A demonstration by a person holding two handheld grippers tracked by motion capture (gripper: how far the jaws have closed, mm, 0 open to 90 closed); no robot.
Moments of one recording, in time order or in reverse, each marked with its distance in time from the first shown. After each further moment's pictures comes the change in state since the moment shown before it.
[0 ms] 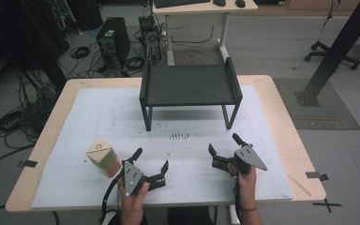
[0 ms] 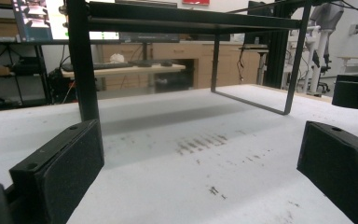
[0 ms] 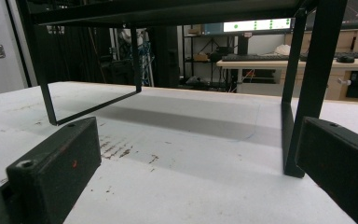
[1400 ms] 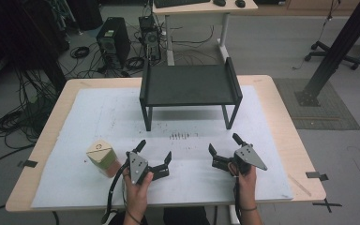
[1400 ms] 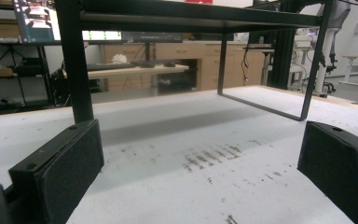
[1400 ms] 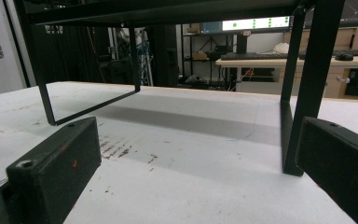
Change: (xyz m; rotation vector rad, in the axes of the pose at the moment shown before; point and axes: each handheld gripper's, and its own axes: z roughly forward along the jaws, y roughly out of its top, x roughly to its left) left arm 0.005 0.000 0.032 0.000 0.009 0.008; right arm 0.000 0.000 0.000 0.005 -0.005 0.005
